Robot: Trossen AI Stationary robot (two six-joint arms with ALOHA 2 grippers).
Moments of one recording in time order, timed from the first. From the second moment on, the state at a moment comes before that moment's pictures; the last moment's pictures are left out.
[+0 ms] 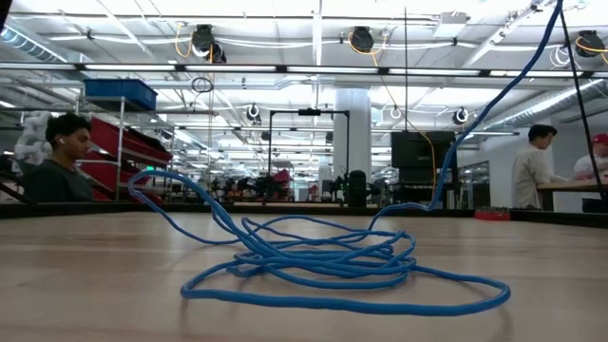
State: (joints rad) left arm -0.49 2.14 1.50 0.69 -0.41 -0.05; right arm 0.91 1.28 1.18 0.12 0.99 -0.22
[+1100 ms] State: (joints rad) left arm -0.49 1.95 1.50 0.16 -0.51 -0.10; right arm 0.92 1.28 1.18 0.12 0.99 -0.21
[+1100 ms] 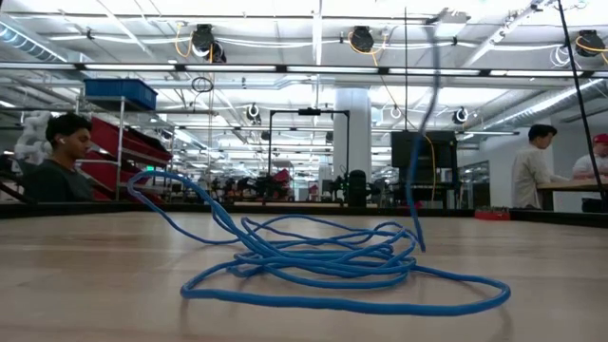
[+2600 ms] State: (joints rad) left arm -0.52 1.81 1.50 -0.07 -0.69 -0.15; right arm 0.91 1.30 1.18 0.16 0.88 -0.19
